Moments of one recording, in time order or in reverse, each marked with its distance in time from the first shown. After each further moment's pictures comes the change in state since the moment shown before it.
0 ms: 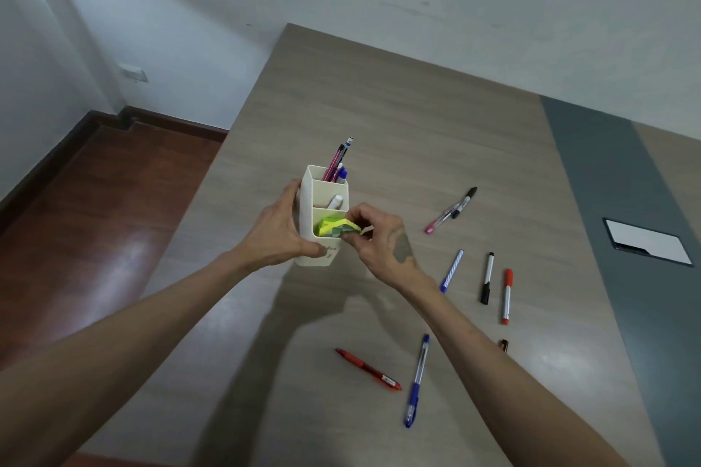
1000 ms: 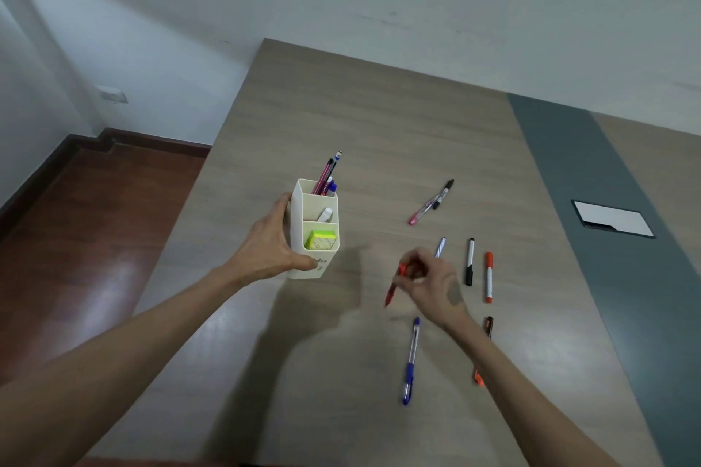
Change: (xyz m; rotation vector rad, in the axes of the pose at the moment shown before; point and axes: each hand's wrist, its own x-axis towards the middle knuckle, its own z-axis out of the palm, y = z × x) left_hand -0.036 0.016 0.004 0.003 -0.038 0.012; right_hand -0.110 0.041 -0.050 -0.042 0.109 0.417
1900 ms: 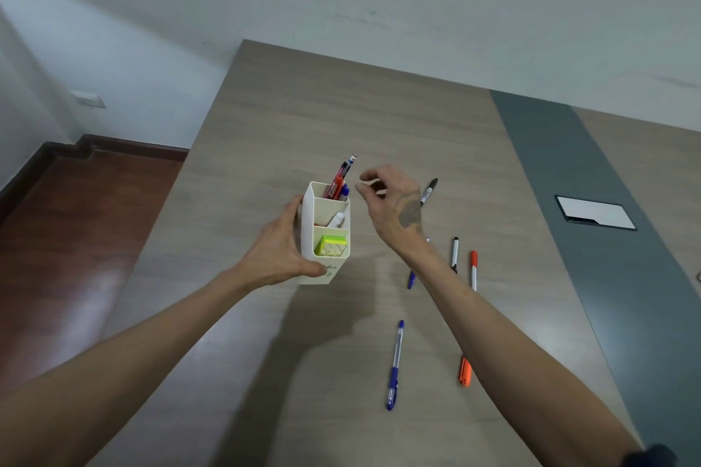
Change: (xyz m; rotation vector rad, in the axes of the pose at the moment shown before) left_hand 0.017 0.028 0.036 0.016 -0.062 0.055; right_hand 0.096 -0.077 -0.007 -0.028 0.330 -0.414
